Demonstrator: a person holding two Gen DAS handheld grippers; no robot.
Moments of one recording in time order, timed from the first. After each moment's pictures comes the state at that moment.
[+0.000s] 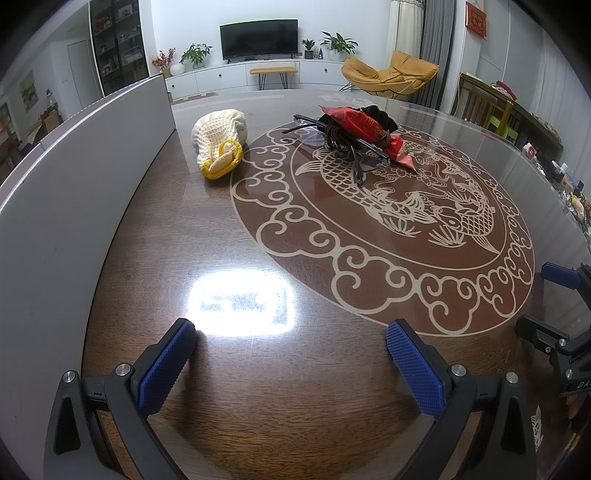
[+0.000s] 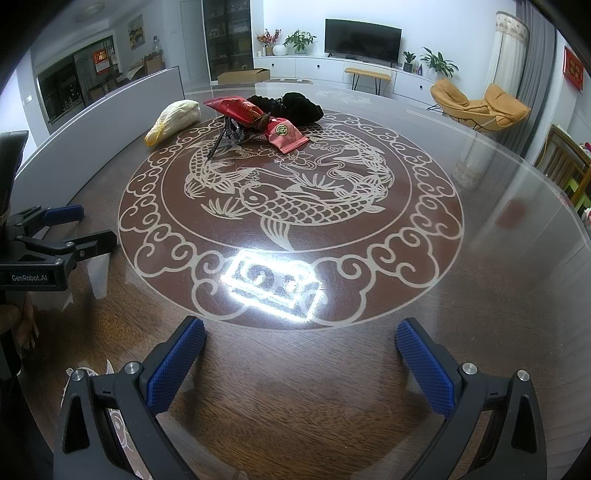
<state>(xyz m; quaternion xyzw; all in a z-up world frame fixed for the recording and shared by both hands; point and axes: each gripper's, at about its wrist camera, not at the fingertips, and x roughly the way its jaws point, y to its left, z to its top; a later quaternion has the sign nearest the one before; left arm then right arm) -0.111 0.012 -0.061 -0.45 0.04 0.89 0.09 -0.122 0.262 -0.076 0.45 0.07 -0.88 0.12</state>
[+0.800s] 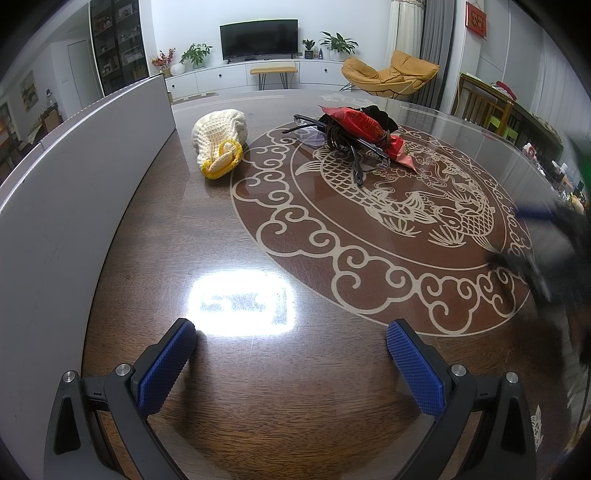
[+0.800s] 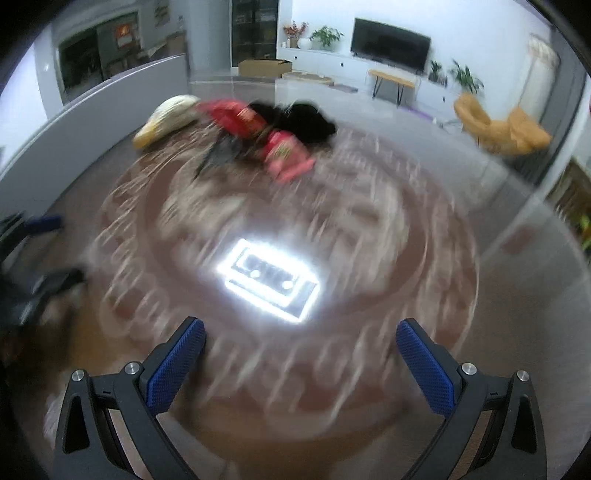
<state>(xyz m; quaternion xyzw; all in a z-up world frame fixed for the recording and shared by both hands) -0.111 0.013 -0.060 -0.45 0.04 0.89 0.08 -0.194 0.251 -0.069 0.45 0.13 -0.87 0.15</state>
